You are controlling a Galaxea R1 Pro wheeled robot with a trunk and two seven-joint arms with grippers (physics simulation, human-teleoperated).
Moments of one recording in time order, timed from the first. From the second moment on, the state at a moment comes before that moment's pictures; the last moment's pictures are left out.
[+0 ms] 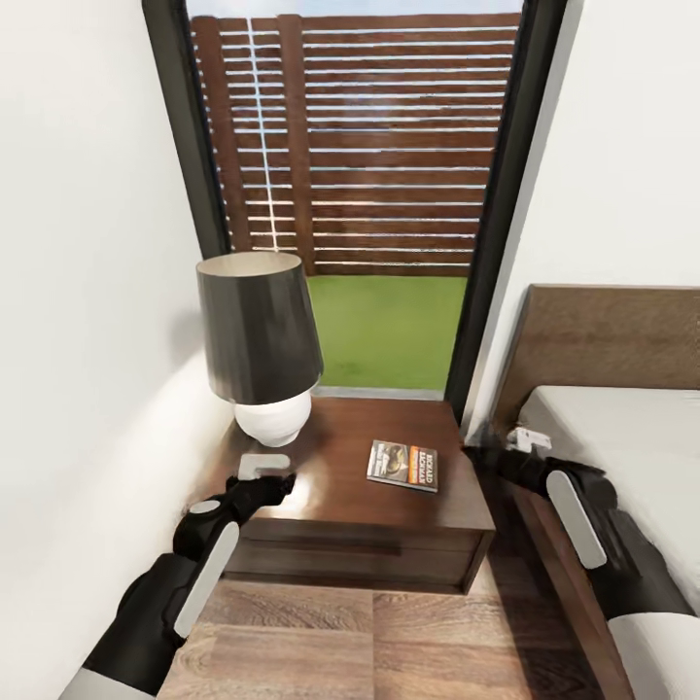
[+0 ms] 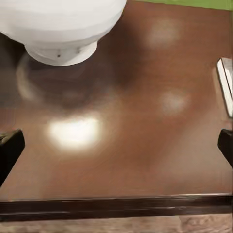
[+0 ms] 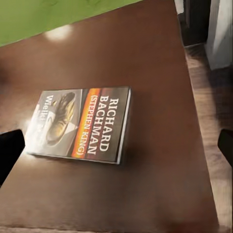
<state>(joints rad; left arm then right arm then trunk) -0.45 0.03 -0.23 -1.37 0.29 0.61 0.17 -0.59 -0.21 -0.03 -1.28 -0.52 0.80 0.01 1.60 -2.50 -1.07</state>
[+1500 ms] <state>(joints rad) -0.32 0.04 -0.22 -0.72 0.35 0.34 0.16 -0.33 -0.14 0.24 -0.77 -0.34 0.30 0.02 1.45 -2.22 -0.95</state>
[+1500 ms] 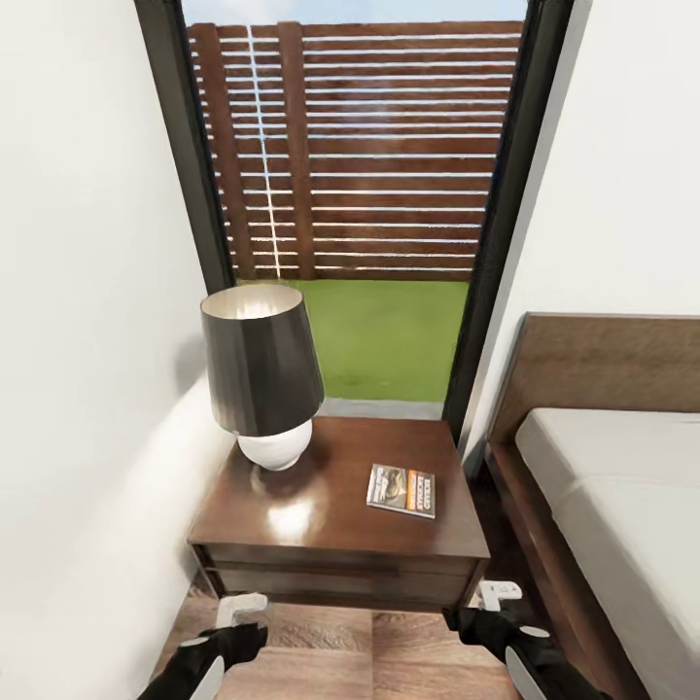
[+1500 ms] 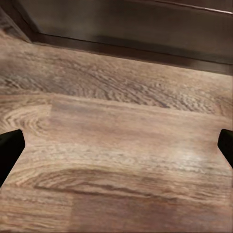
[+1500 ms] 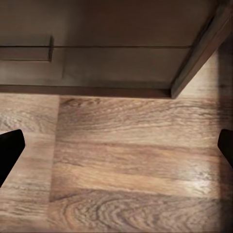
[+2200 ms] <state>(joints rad) -0.32 0.02 -0.23 -0.42 0.35 0.06 0.16 -0.33 -0.14 0.25 -0.60 -0.34 0.09 0.01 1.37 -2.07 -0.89</state>
